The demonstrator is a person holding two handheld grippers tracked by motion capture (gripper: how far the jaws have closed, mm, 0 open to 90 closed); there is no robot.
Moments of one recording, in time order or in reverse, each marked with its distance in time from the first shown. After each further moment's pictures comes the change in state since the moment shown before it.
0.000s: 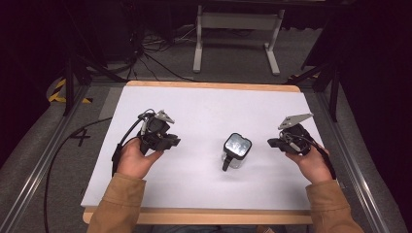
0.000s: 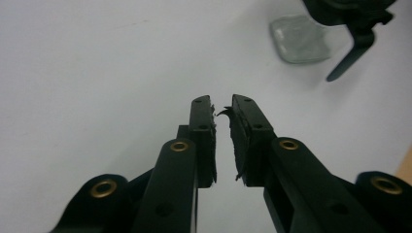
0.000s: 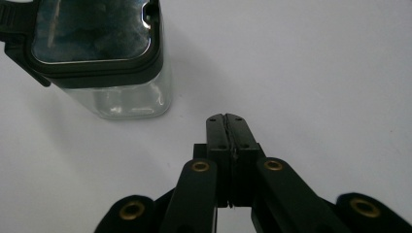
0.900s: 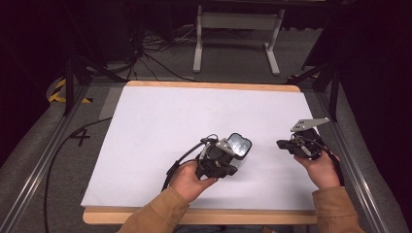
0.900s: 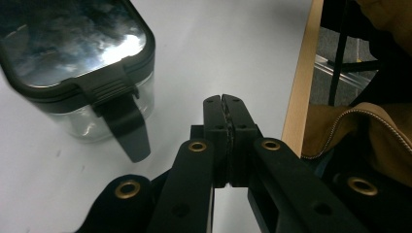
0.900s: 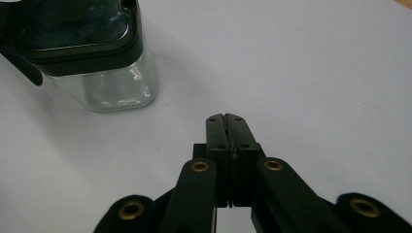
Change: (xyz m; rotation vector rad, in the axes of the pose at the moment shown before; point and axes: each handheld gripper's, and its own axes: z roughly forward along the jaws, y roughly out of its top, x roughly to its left) left arm -0.119 0.034 0.085 -0.011 -0.308 0.213; right arm -0.006 -0.024 -0.017 -0.049 -0.038 0.080
